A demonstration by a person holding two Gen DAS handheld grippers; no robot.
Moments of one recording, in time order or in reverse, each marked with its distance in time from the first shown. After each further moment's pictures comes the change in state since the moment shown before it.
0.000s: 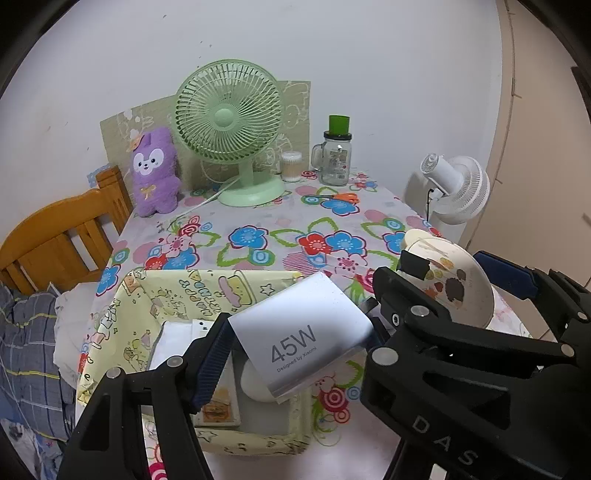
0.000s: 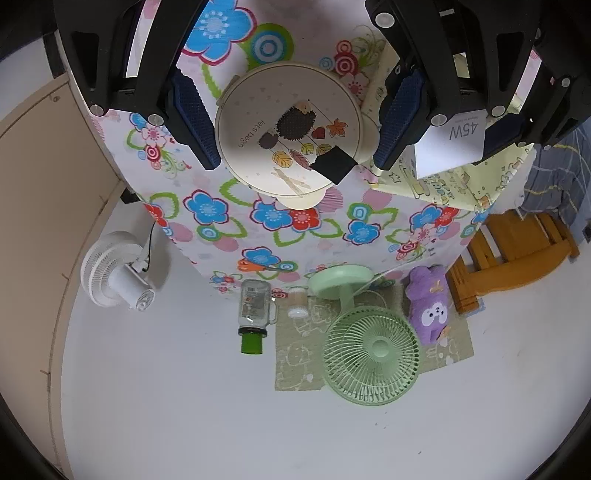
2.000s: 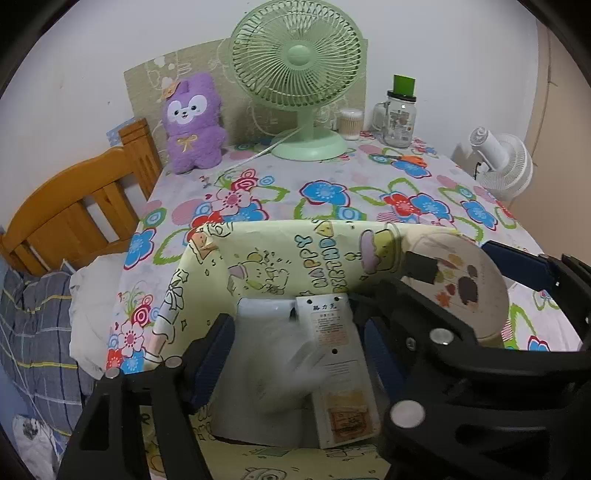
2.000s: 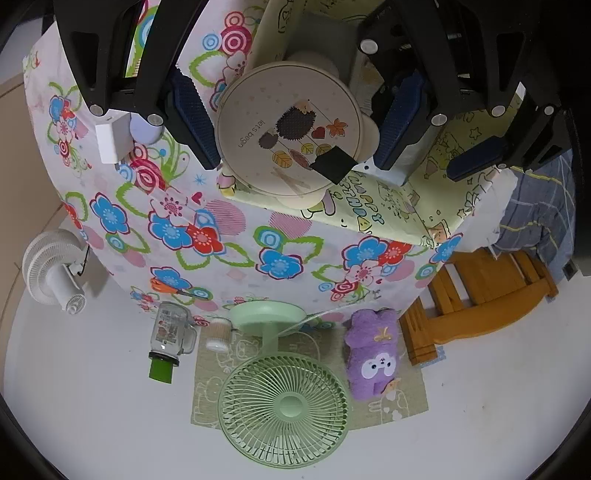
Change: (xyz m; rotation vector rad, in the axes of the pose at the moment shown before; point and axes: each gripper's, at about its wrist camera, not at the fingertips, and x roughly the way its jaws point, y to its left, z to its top) left arm 0.053 0.105 -0.015 -0.010 0.131 0.059; right arm 0.070 0.102 -0.003 -0.094 0.122 0.124
